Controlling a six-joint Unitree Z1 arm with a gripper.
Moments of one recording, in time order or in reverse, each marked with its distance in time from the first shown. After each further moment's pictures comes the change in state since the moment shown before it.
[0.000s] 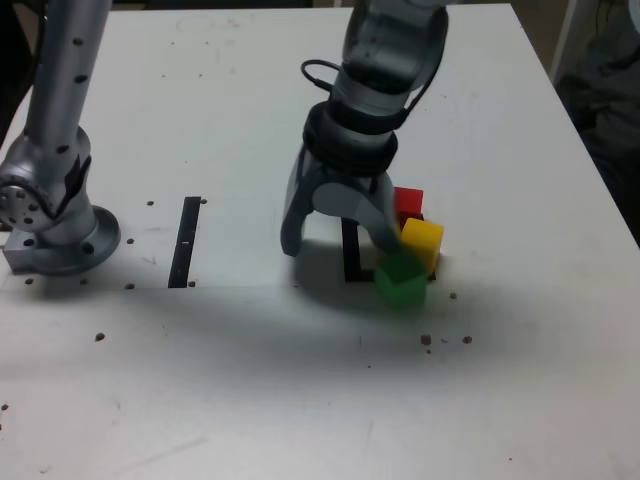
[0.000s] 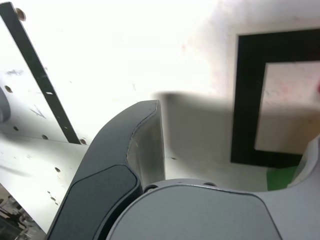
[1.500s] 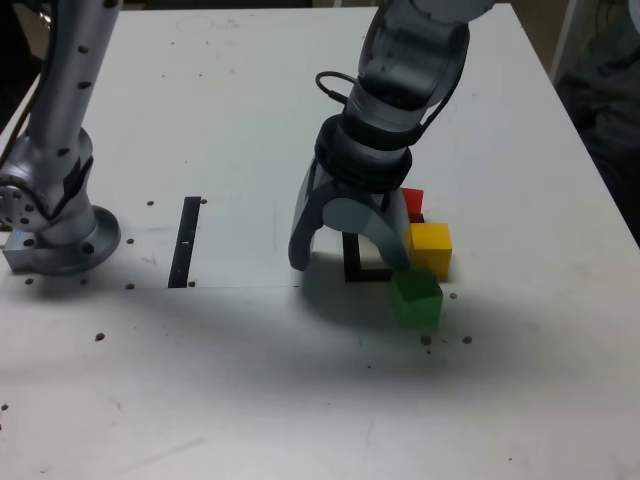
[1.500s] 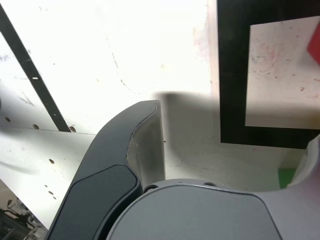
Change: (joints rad) arm -0.046 0.033 -0.047 0.015 -0.015 -0.012
